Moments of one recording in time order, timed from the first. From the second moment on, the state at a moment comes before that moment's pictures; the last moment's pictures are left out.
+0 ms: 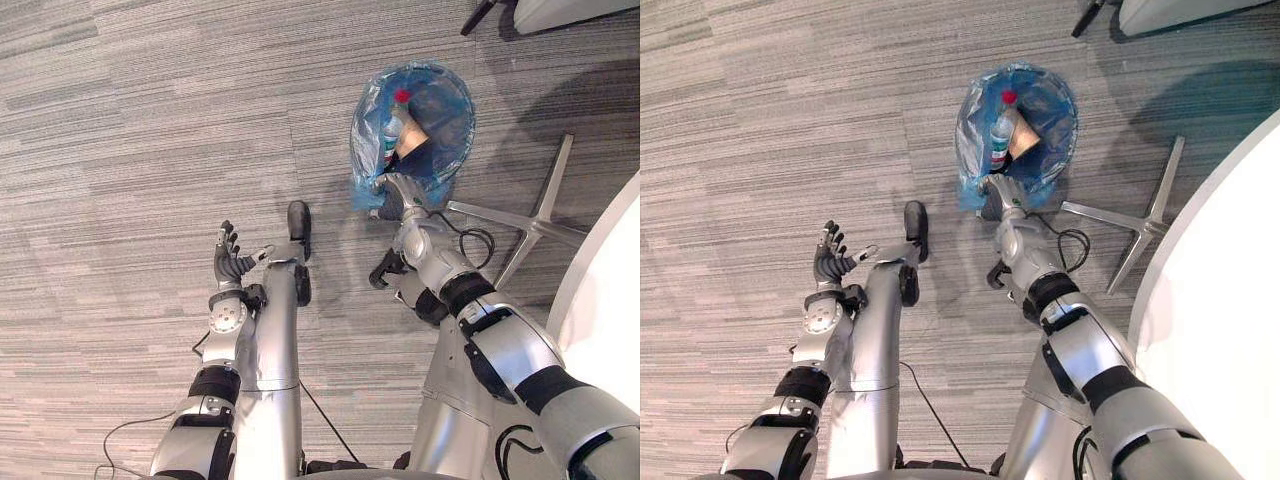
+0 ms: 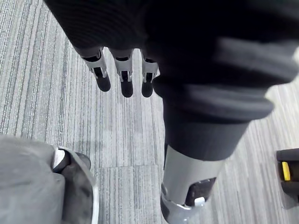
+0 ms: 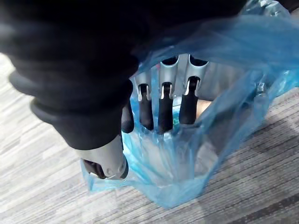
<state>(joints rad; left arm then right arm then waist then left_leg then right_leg) -0.38 0.12 0.07 0.64 -0.20 -0.28 0.25 -0.96 -0.20 0.39 1.00 -0.61 -0.02 -0.33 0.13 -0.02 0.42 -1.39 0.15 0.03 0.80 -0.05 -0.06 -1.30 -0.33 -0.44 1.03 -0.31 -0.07</state>
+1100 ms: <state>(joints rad) -0.25 0.04 0.01 0.58 -0.19 -0.21 0.24 -0.48 -0.07 0.21 0.38 -0.08 -0.13 -0.34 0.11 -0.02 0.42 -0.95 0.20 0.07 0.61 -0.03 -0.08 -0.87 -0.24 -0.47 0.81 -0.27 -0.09</state>
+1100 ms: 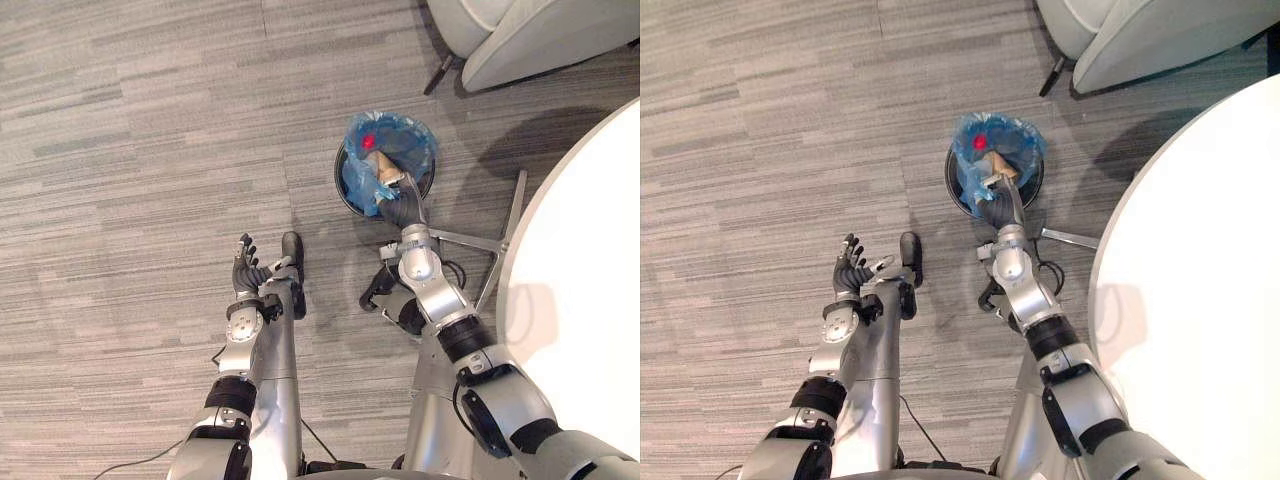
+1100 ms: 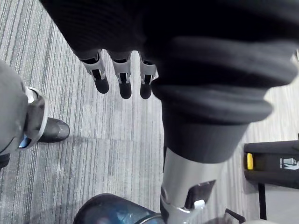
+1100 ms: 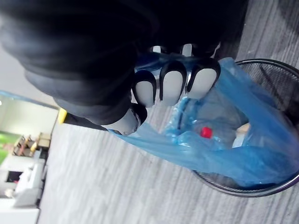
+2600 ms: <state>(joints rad) 0.17 0.13 -0.25 0.18 0.12 -0.27 0.18 -0.24 -0.15 0.42 0.01 0.29 -0.23 -0.02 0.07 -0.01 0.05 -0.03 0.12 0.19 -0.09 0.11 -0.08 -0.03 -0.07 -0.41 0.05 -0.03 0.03</state>
